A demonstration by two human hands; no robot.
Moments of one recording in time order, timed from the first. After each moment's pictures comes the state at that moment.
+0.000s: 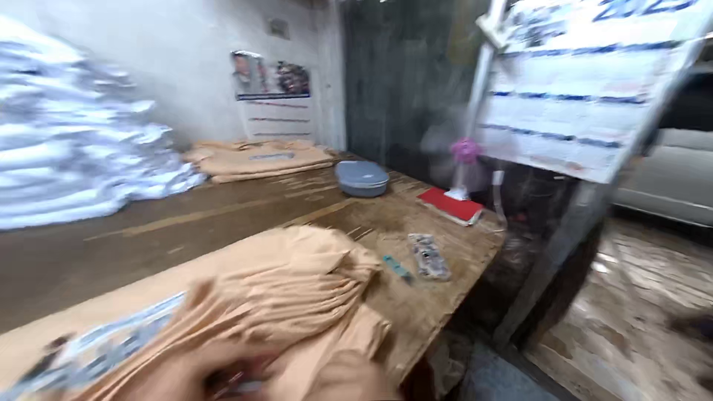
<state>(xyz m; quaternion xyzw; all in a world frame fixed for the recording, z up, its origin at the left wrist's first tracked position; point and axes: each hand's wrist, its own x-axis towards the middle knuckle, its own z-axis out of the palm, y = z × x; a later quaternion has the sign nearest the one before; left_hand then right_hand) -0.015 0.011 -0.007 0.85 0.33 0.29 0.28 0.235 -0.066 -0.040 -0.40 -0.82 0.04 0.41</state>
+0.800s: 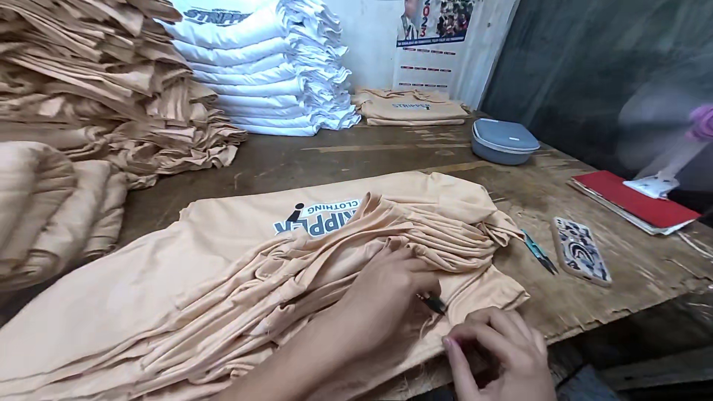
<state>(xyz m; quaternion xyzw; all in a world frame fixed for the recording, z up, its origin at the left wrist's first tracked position) 0.022 -0.014 -0.009 0.89 0.32 0.30 0.07 0.231 -0.094 -0.023 -0.55 -0.74 -0.04 0.38</state>
